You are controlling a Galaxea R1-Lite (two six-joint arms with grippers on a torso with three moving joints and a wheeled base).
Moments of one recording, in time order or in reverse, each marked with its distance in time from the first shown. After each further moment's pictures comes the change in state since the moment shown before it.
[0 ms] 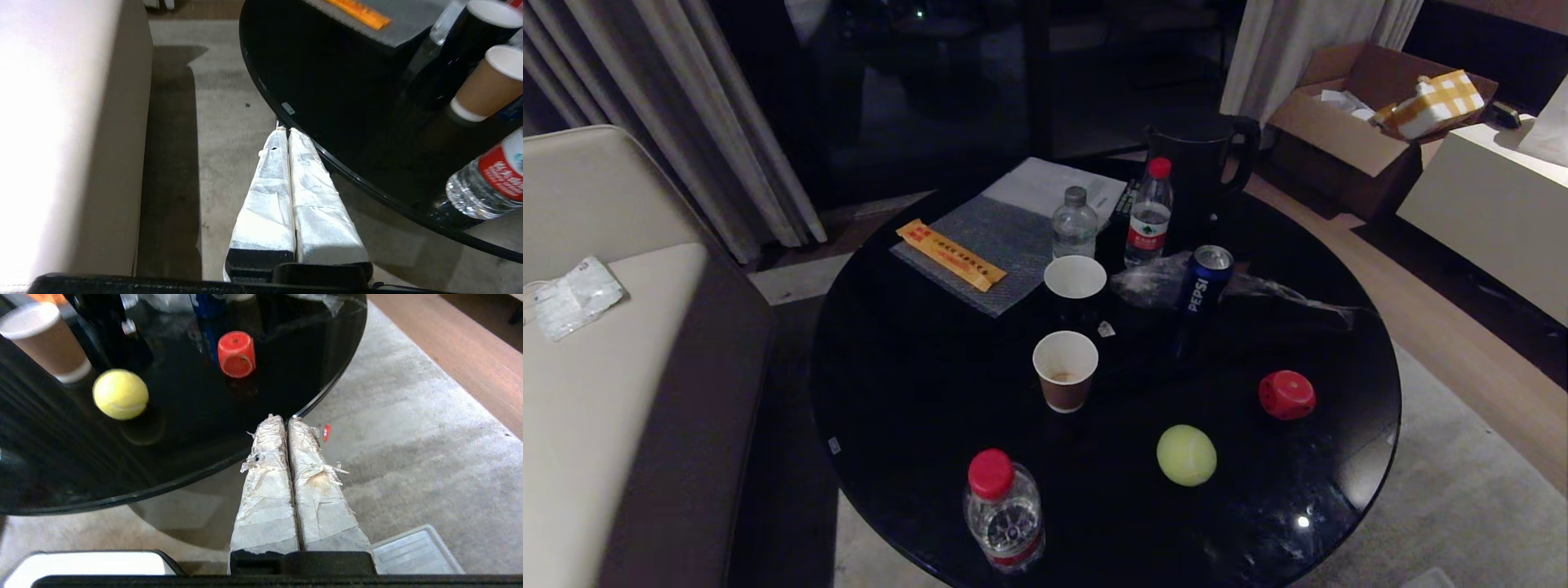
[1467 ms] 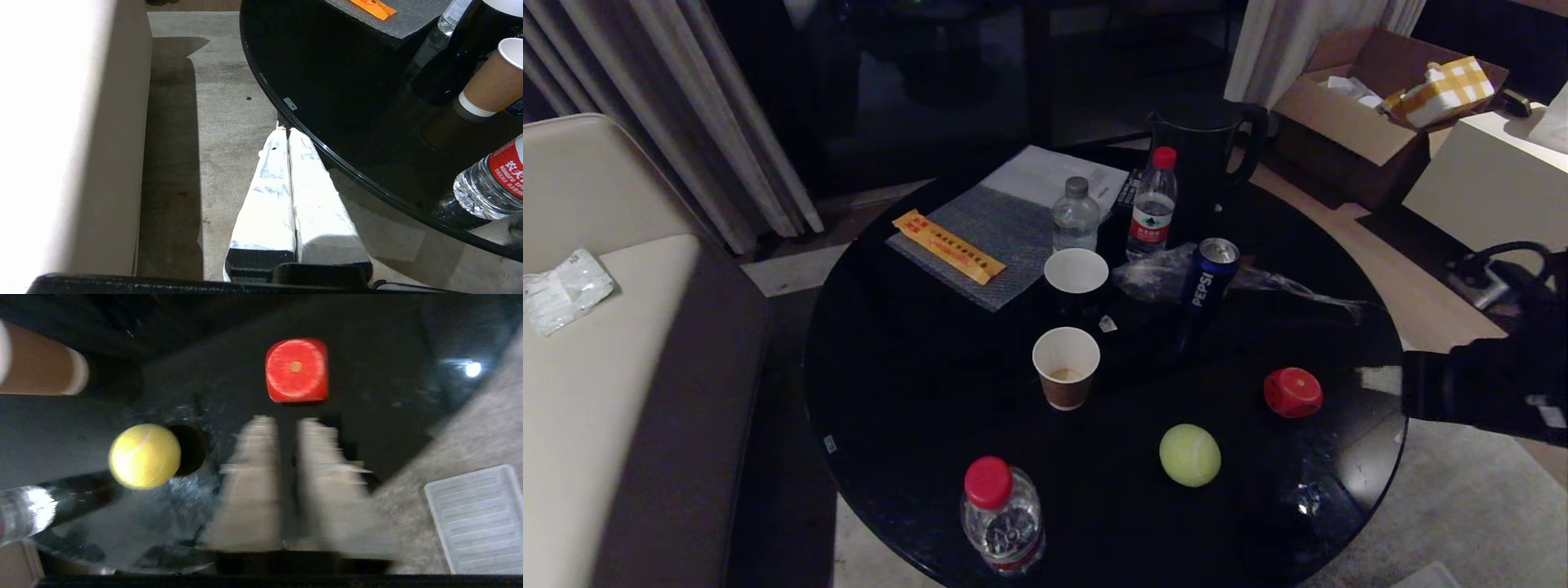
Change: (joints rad) left arm 0.000 0.000 0.000 0.000 0.000 0.001; right arm 0.146 1.390 -0.724 -0.072 0.045 0.174
